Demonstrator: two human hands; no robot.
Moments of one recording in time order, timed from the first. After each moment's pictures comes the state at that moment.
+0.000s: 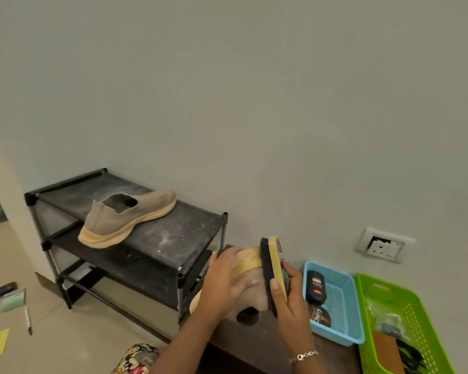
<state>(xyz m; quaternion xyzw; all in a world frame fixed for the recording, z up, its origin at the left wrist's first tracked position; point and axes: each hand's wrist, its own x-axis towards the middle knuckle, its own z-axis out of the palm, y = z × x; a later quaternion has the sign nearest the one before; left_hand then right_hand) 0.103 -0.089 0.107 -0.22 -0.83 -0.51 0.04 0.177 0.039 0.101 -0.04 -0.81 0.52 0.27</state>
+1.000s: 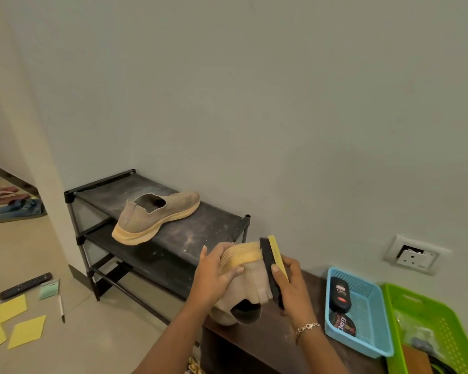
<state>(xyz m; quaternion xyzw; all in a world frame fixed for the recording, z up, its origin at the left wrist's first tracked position) 0.080 -0.145 0.105 -0.12 -0.84 -0.54 0.03 0.142 0.007 0.117 -0.10 -0.78 0.61 0.09</state>
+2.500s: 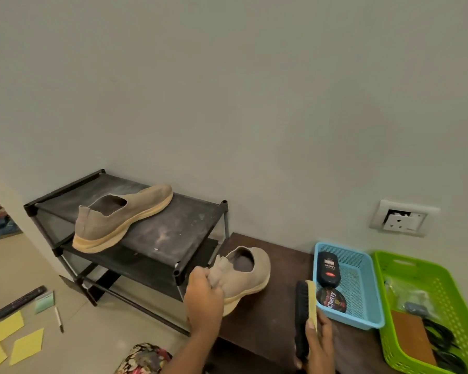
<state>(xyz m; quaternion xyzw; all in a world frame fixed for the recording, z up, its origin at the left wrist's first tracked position) 0.093 -0.073 0.037 0.10 -0.89 -0.44 0.12 0.206 0.074 0.004 -0.32 -0.51 0.77 0.20</state>
